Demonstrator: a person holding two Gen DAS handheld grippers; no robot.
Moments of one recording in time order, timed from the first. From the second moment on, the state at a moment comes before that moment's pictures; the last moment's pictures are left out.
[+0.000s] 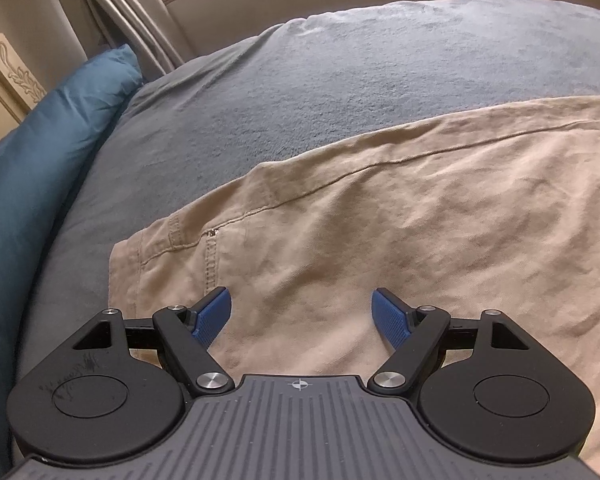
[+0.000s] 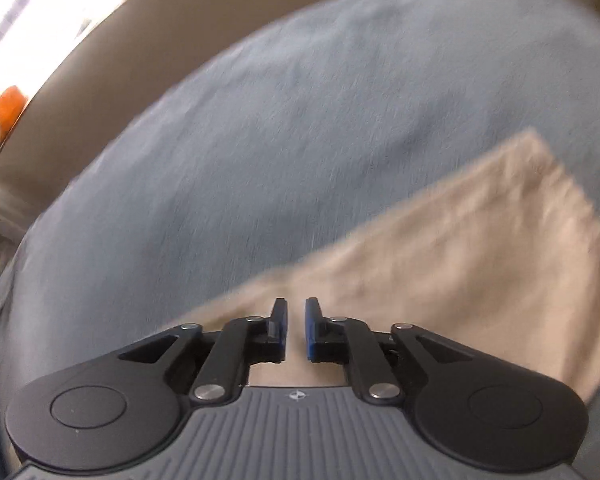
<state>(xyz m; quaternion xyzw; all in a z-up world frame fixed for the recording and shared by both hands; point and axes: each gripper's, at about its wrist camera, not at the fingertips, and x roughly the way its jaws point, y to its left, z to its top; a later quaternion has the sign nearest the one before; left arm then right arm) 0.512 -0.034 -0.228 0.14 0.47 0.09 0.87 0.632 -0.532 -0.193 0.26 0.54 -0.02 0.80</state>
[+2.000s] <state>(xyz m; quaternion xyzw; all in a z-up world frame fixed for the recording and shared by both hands) 0.483 0.014 -0.205 0.09 0.47 0.07 0.87 0.482 -0.417 -0.169 -0.10 0.62 0.08 0.77</state>
